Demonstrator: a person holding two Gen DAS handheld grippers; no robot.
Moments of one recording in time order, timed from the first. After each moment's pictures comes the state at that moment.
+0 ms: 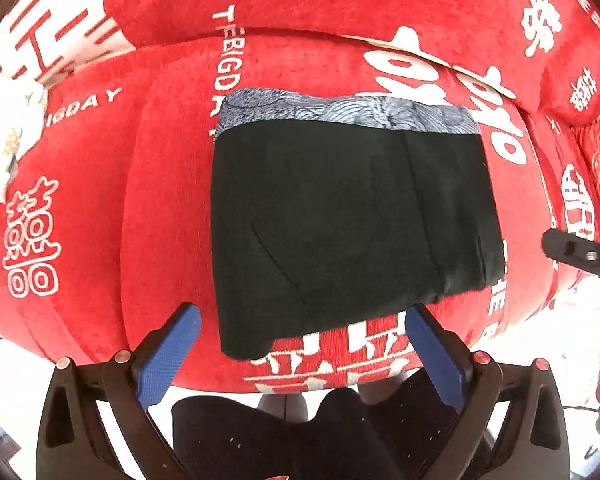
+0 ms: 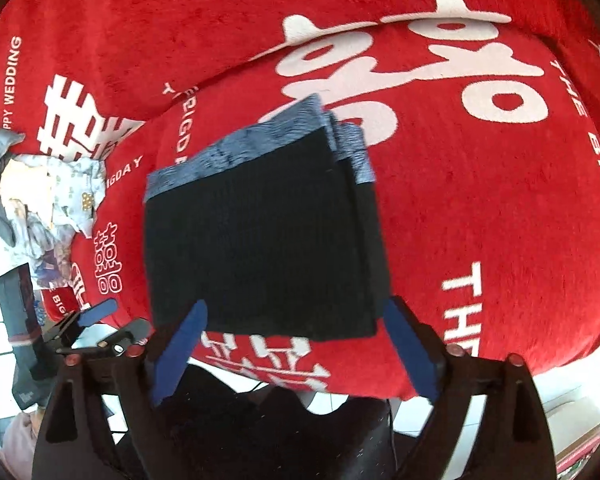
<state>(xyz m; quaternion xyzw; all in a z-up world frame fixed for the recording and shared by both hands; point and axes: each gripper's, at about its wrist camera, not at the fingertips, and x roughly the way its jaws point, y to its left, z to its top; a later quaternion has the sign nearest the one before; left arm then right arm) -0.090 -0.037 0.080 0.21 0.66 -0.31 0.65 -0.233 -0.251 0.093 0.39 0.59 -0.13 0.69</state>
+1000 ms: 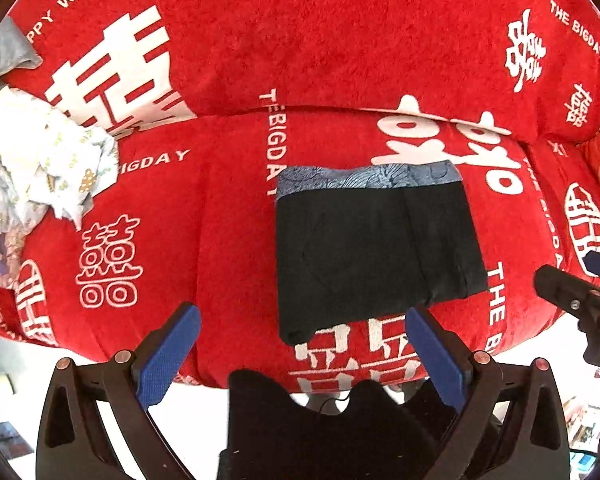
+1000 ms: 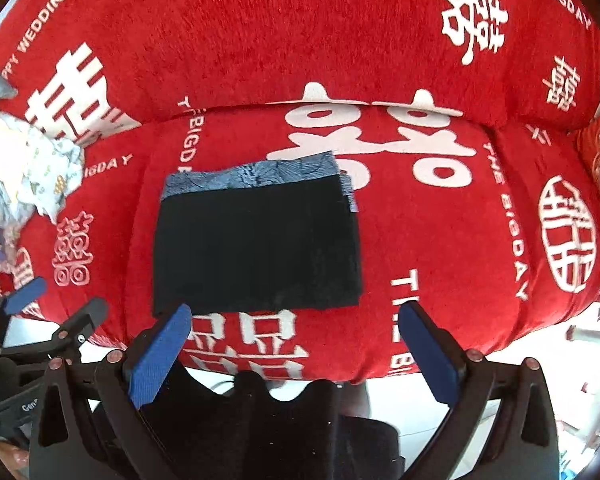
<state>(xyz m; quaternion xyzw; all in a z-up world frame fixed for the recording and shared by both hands) -0.103 -0.016 0.187 0.23 0.59 -0.27 0.73 -0.216 -0.181 0.205 0.24 0.61 -0.22 0.72</state>
